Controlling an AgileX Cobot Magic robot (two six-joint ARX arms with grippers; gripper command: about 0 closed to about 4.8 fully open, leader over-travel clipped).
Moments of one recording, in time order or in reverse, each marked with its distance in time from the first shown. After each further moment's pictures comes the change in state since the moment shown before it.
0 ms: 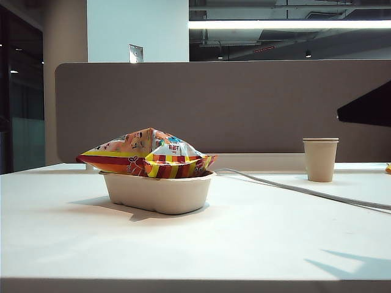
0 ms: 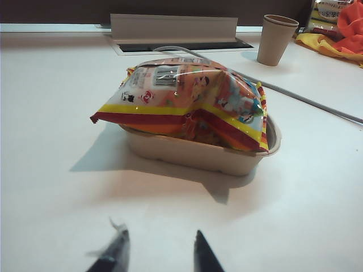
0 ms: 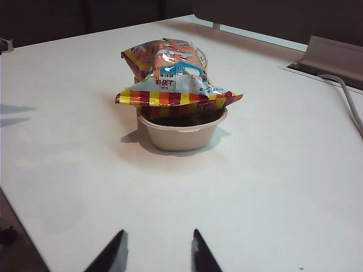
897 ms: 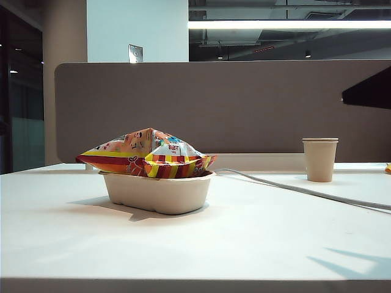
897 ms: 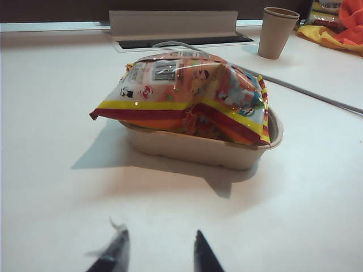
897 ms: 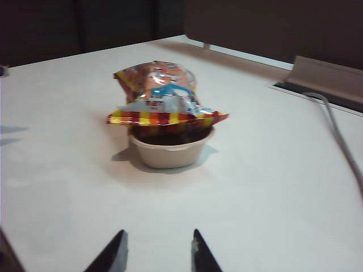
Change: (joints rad) left arm 0.000 0.000 0.000 -0.013 0.000 0.027; right arm -0.035 -0.061 0.000 -0.001 -0.003 0.000
